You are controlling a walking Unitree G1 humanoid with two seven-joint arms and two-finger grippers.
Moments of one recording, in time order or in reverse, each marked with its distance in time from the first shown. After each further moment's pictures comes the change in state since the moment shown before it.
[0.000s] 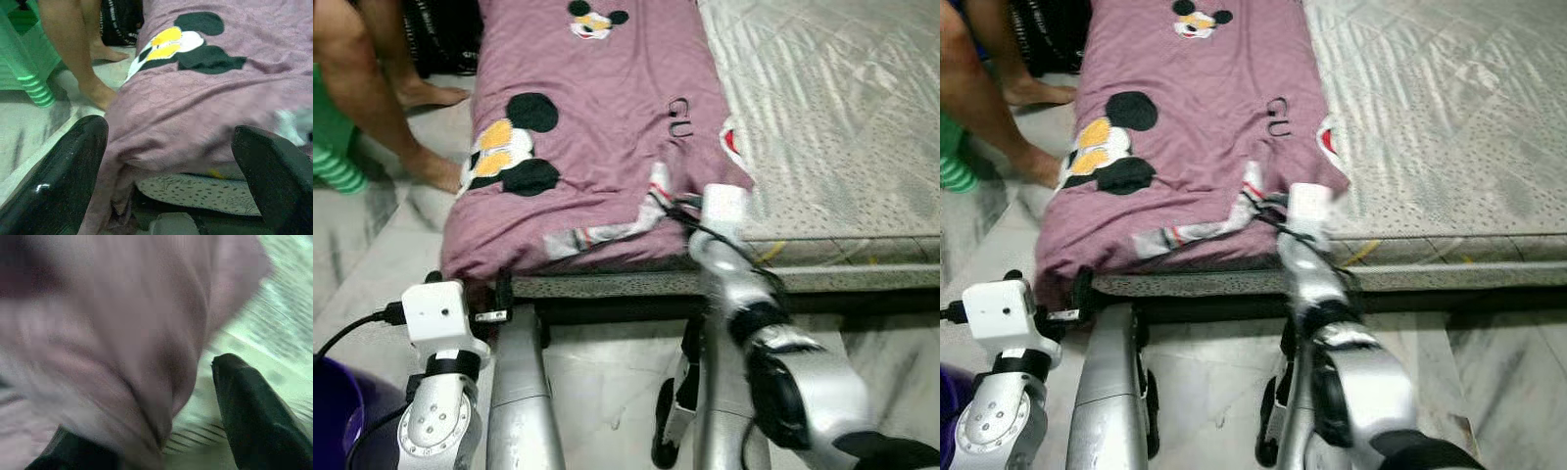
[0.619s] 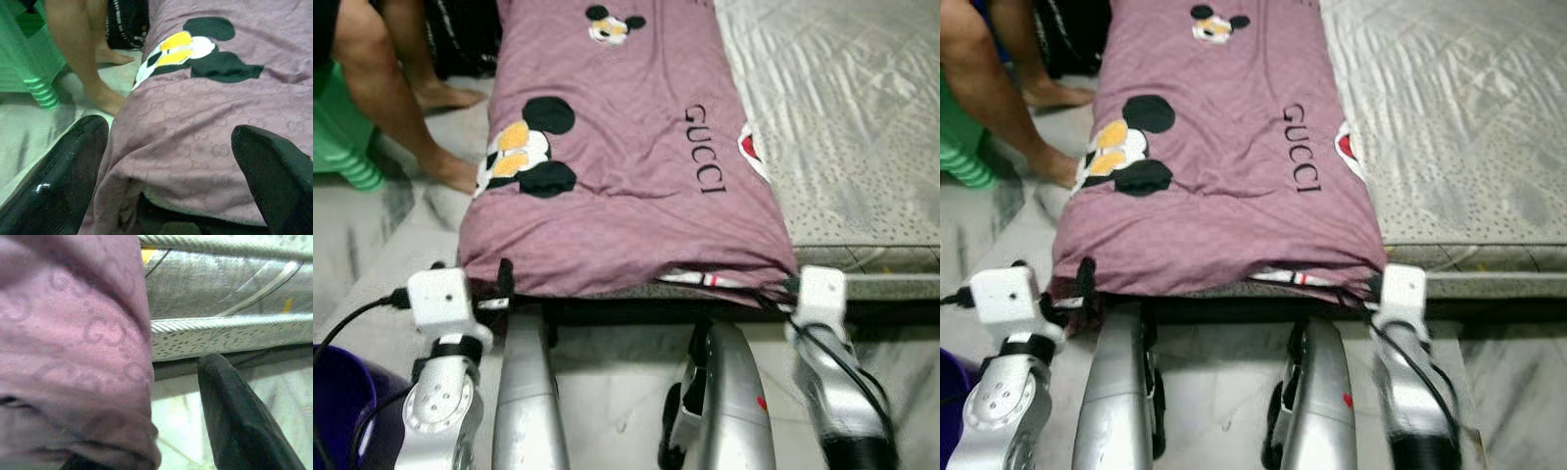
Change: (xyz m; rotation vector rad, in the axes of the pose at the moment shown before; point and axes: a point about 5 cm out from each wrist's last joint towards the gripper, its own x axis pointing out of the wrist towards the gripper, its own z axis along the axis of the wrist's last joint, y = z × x) left arm 0.020 -0.004 -0.001 -0.006 -0.007 -0.032; right arm -0.078 -0.128 -0.067 -0.179 0.124 -0.186
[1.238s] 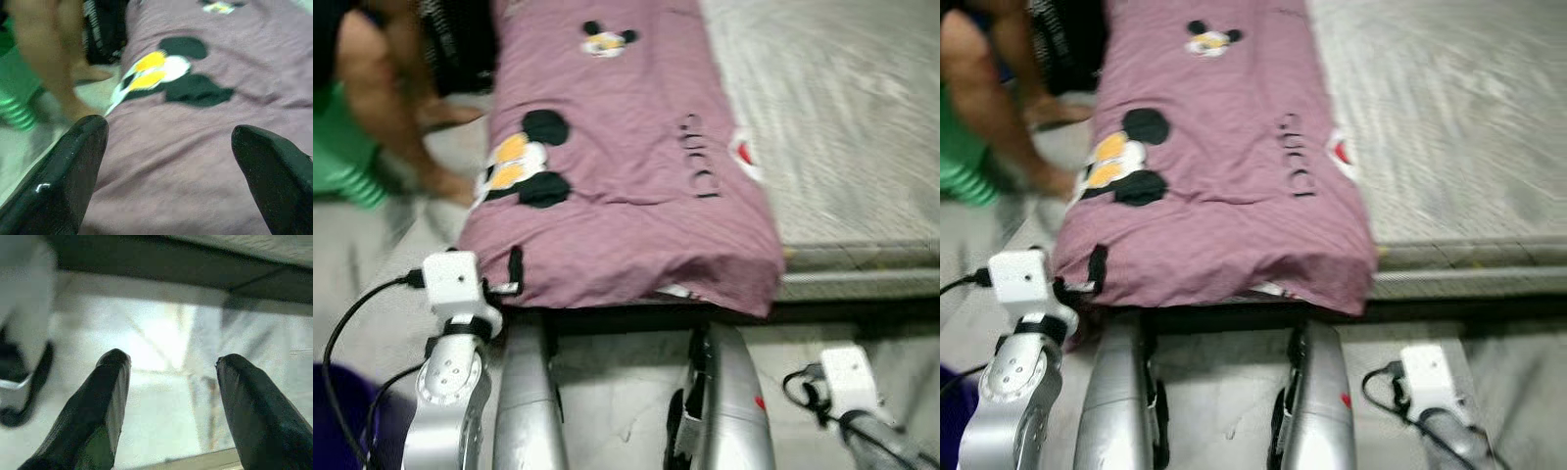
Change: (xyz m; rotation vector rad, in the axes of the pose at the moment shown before) left arm 0.021 -0.007 0.001 -0.014 -0.023 -0.049; right arm -0.048 -0.043 -0.056 -0.232 0.262 0.128
